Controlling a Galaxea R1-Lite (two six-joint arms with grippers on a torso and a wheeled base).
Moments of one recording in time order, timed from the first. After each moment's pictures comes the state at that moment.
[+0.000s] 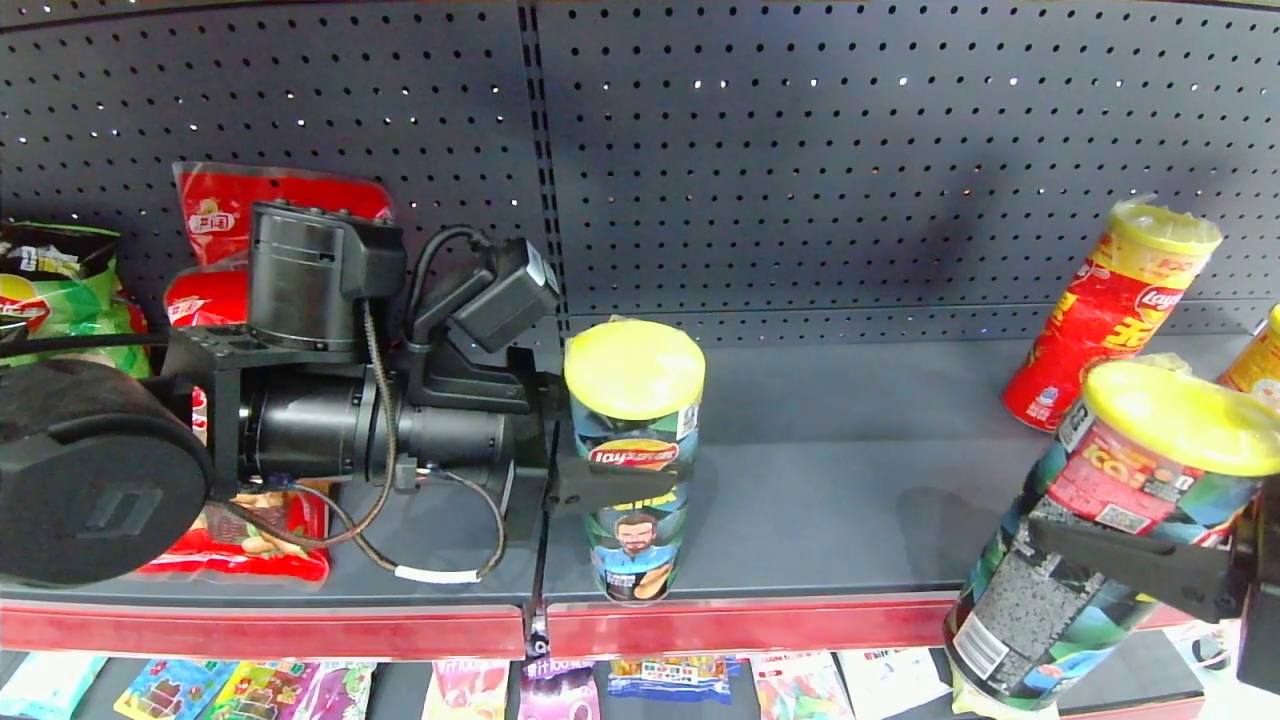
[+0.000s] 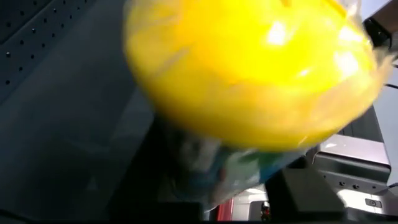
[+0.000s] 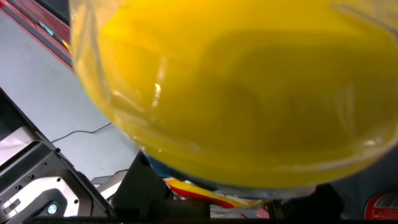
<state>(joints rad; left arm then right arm) -0.57 1.65 -0.96 -0.31 -0.73 0.27 0.37 1.03 -0.61 -0.05 0.31 -0.14</state>
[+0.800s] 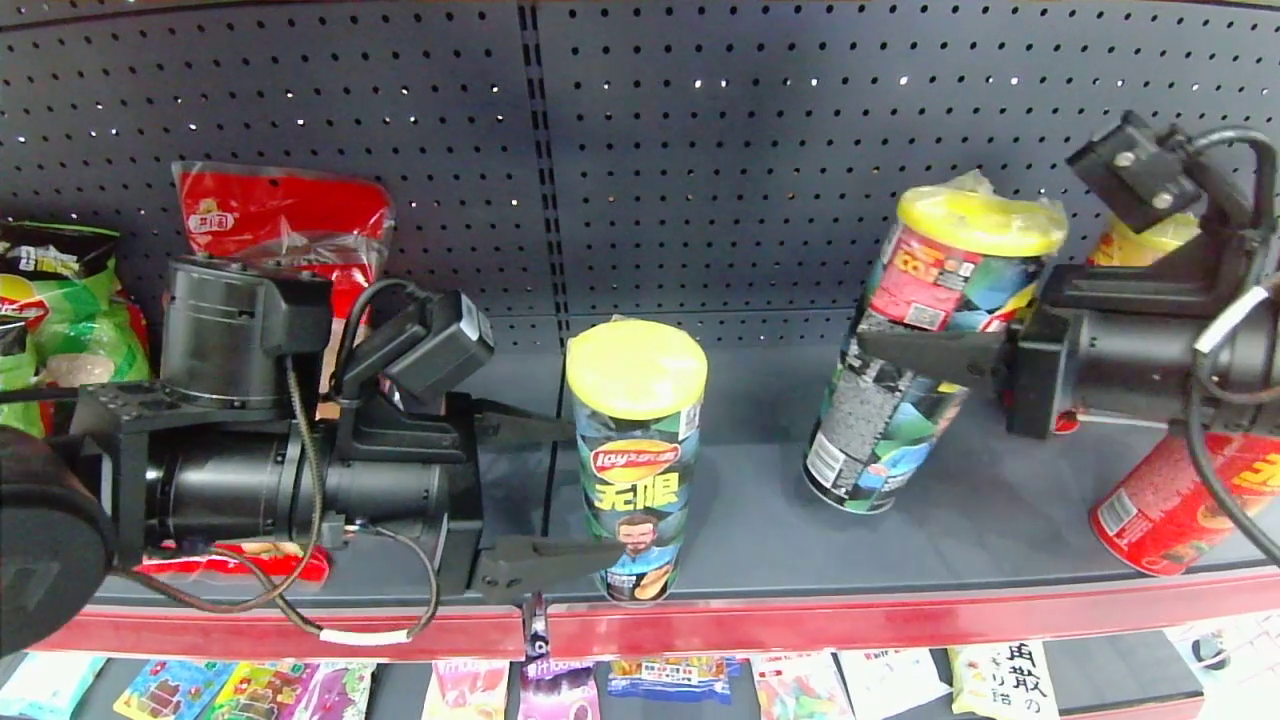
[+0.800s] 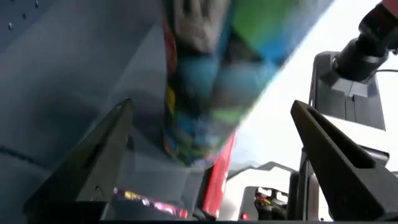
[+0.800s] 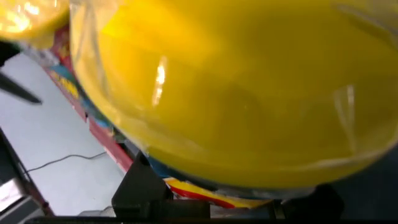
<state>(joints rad) -0.51 1.55 -0.79 -0.31 -0.69 0.27 0.48 1.41 -0.97 -0.19 0.30 -0.15</state>
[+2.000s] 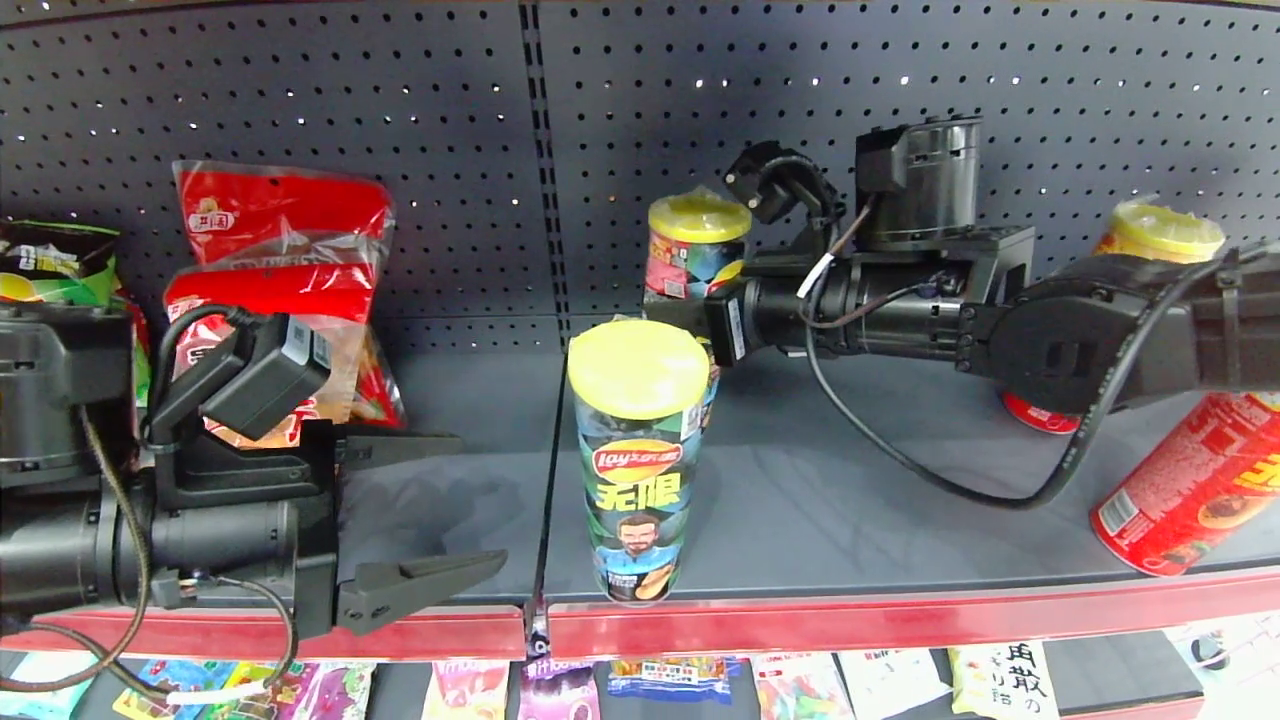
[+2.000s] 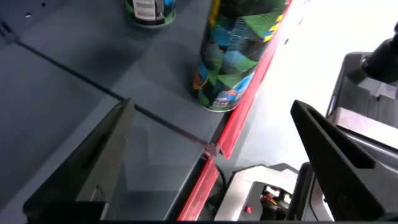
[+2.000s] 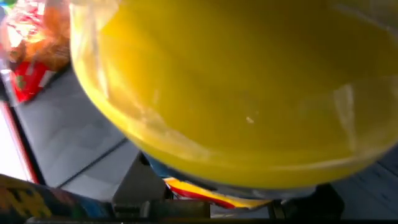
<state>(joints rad) -0.33 1.36 -0.62 -0.31 -0.69 0.26 0.62 1.91 -1.41 -0.26 0.25 -0.15</state>
